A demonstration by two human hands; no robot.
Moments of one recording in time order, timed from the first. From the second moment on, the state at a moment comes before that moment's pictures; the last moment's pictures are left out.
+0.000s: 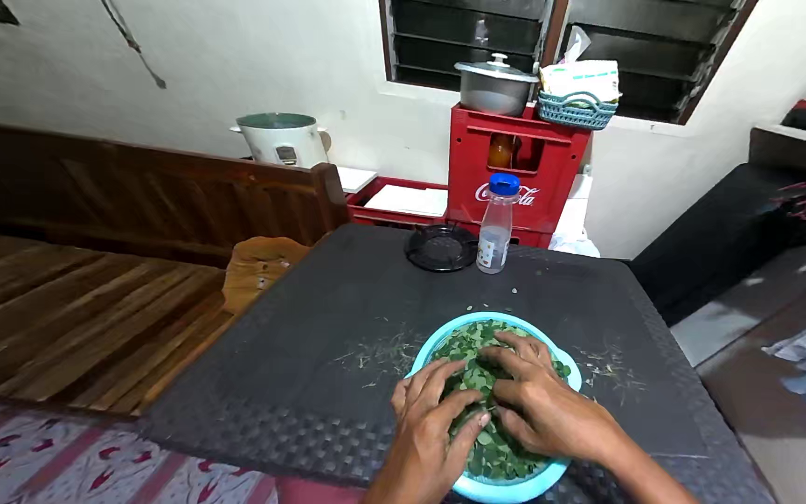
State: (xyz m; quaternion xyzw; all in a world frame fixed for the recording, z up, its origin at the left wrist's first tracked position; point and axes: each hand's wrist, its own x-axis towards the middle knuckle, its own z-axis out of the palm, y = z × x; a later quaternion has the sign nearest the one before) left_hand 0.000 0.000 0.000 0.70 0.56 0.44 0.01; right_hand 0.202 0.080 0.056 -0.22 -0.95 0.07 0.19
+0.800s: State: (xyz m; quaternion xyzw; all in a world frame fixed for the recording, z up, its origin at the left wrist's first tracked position) left_hand -0.074 0.005 -0.009 0.58 0.70 0.42 -0.07; right_hand 0.181 0.079 0.052 -0.26 -0.96 0.00 0.11
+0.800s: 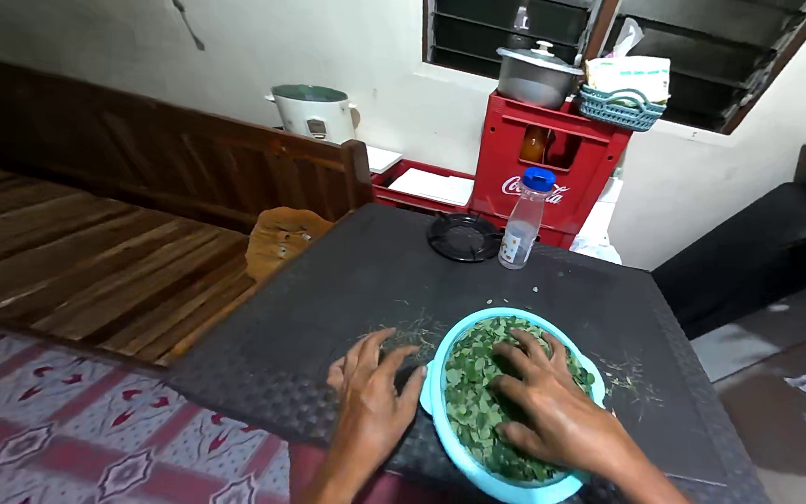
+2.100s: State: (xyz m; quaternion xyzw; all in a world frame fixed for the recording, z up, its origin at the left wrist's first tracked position) left_hand 0.001 -0.004 0.015 0.66 0.53 0.48 0.22; right_hand 0.203 0.079 0.055 -0.15 -0.88 0.31 0.32
